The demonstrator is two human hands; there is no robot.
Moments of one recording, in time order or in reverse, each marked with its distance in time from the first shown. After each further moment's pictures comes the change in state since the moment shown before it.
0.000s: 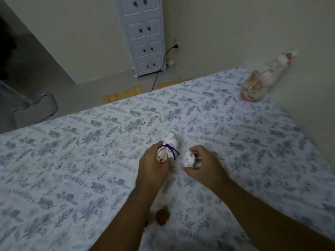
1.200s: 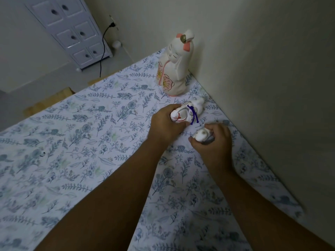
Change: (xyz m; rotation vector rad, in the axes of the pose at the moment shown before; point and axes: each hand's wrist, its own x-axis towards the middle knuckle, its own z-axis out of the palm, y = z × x) left_hand 0.138 0.165 0.291 -0.013 -0.269 0.261; right_hand 0.055 0.182 -0.196 0.039 0.728 0.126
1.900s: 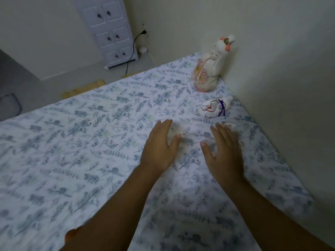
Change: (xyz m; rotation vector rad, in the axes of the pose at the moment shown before) left_hand -0.156 -0.020 -0.100 0.166 0.019 -0.158; right_hand -0.096 -0.057 -0.016 -0.333 -0.234 -0.268
